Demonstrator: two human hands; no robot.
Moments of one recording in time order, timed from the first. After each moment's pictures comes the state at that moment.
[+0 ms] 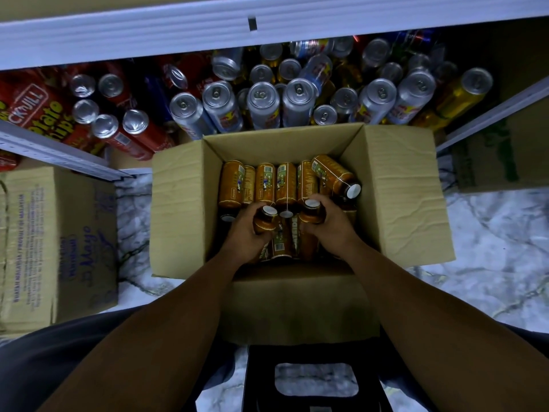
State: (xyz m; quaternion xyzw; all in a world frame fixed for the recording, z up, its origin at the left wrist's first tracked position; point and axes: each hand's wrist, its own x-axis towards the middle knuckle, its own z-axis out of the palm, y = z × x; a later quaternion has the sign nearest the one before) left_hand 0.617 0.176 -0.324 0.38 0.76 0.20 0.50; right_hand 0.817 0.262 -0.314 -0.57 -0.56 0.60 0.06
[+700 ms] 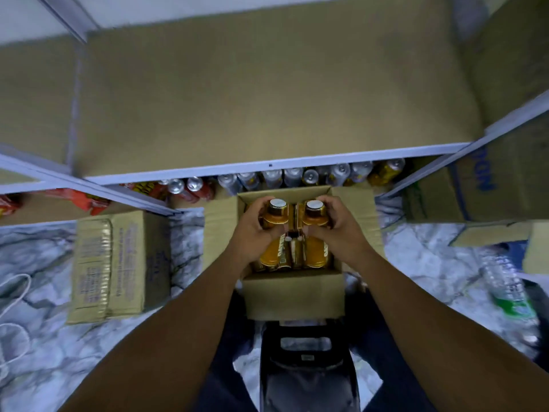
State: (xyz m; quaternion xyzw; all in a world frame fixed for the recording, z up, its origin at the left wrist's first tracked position) left_hand 0.622 0.217 -0.031 0.36 0.72 0.31 0.50; right_hand 0.829 0.285 -0.039 -0.54 -0.54 0.63 0.16
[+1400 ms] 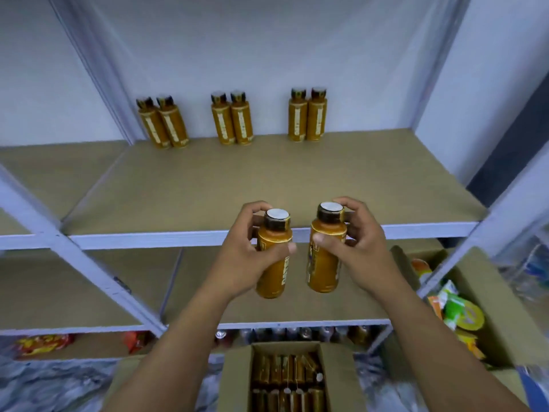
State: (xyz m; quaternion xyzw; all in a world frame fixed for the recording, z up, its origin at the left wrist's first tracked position) left_hand 0.609 0.249 0.527 0.50 0.62 0.51 0.33; right_hand 0.816 0.333 0.521 -0.38 -0.67 0.49 0.41
